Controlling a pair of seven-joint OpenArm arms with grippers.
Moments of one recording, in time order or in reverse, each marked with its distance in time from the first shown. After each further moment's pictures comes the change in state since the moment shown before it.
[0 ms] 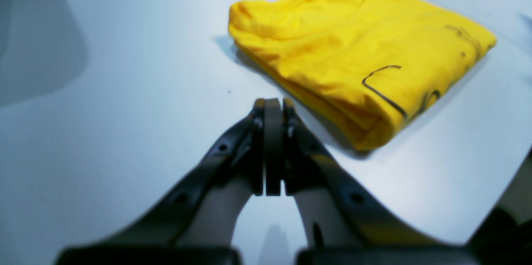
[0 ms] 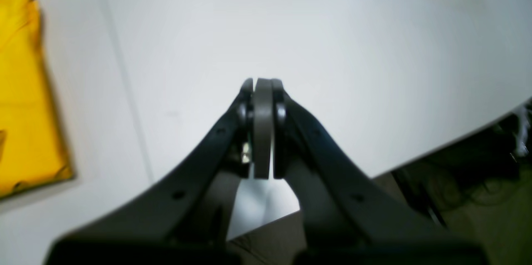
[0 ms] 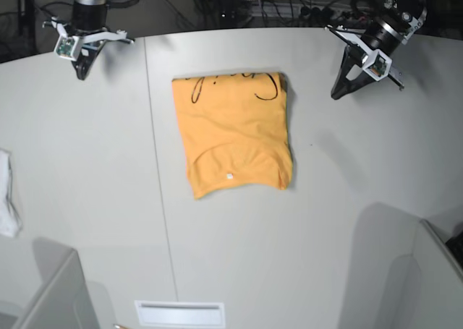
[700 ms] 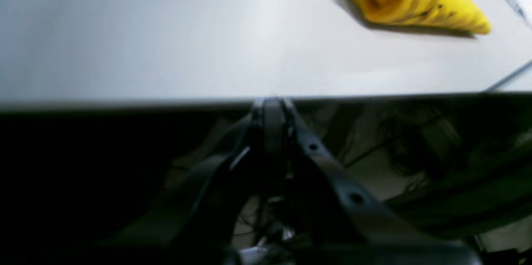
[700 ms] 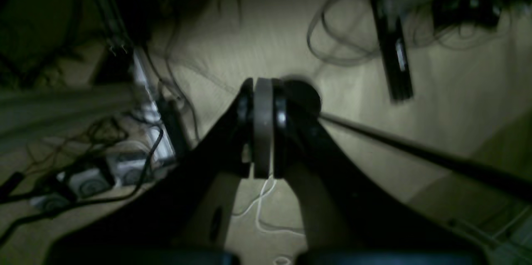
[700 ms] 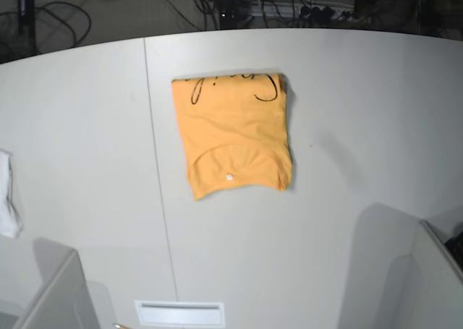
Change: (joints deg) left arm 9.4 1.0 3.7 -42.6 0.1 0.0 -45.3; right arm -5.0 0.0 -0.6 -36.4 -0.2 0.0 5.6
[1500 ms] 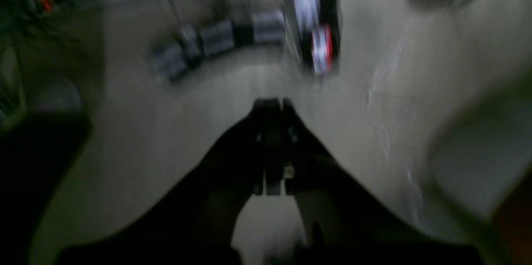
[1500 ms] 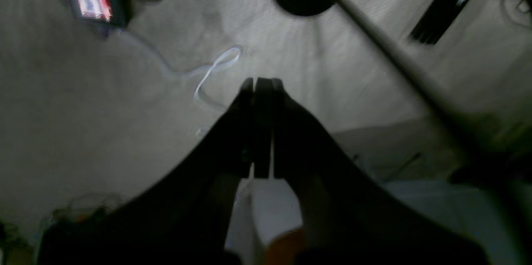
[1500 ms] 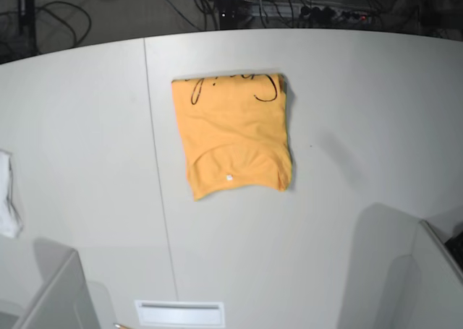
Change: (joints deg) left arm -29.6 3.7 4.6 -55.7 30.6 17.2 40.2; right arm 35.3 8.9 -28.5 -67.0 0.0 0.1 0.4
